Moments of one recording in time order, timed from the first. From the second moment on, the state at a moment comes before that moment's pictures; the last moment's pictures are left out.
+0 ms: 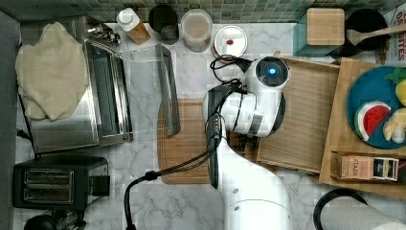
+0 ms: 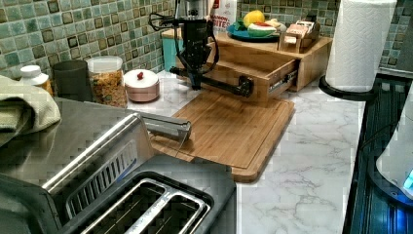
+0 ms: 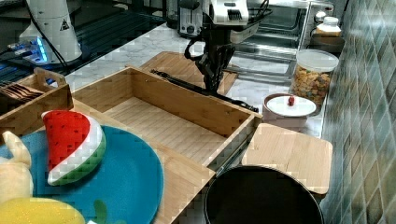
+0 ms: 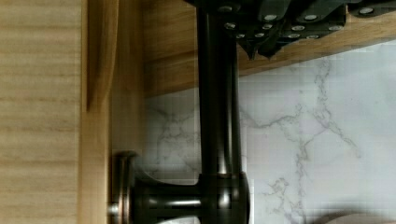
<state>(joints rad) -0.11 0.43 -0.05 -1.93 0.07 0.72 -0.76</state>
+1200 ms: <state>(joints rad) -0.27 0.50 -0.18 -1.81 0.06 0.64 -1.05</state>
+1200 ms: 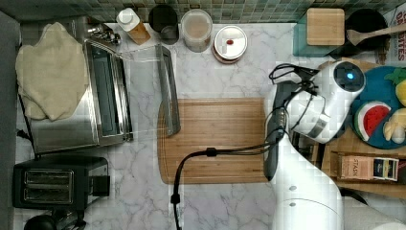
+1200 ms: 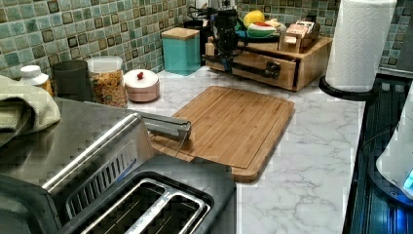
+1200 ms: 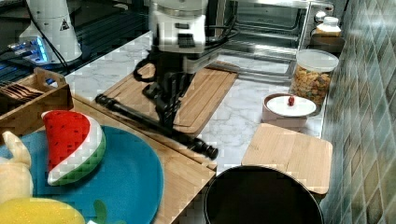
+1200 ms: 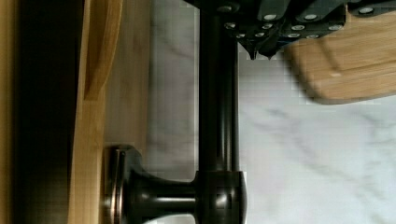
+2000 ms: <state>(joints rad) -0.25 0.49 -0.21 -1.83 -0.02 0.69 -1.07</state>
